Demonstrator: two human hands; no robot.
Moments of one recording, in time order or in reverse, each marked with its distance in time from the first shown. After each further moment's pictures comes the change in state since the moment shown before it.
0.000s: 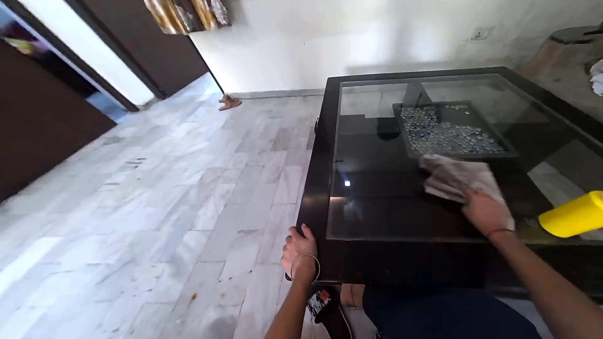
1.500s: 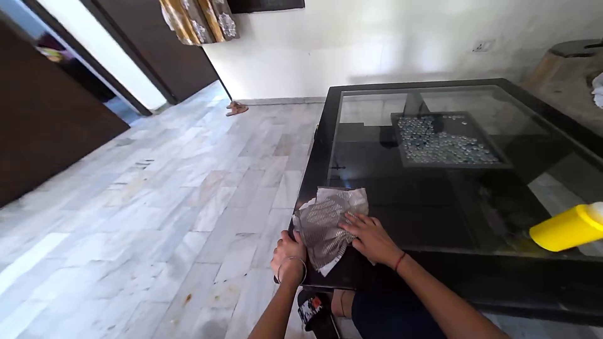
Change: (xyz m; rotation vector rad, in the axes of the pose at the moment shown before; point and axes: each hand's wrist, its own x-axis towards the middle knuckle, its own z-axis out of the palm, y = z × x) left_hand 0.000 0.001 0.000 0.012 -0.004 0.005; right_hand -0.079 -0.179 0.021 0.249 -0.462 -0.836
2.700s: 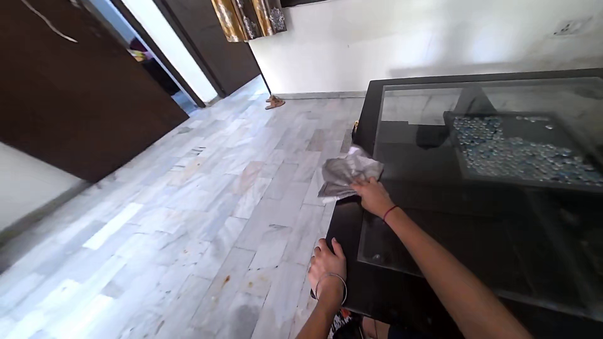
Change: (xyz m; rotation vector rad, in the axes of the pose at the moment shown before) left_hand 0.001 0.004 -0.003 0.045 -0.068 -0.048; right_hand 0.173 -0.031 -0.036 -0.110 0.126 -0.005
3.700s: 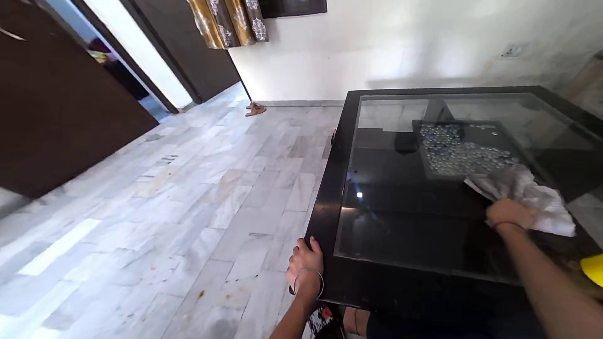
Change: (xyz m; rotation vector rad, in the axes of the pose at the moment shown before) left_hand 0.001 -0.003 0.004 -0.027 0.038 0.014; right_hand -0.207 0.226 -0.081 -0.102 0.297 1.260
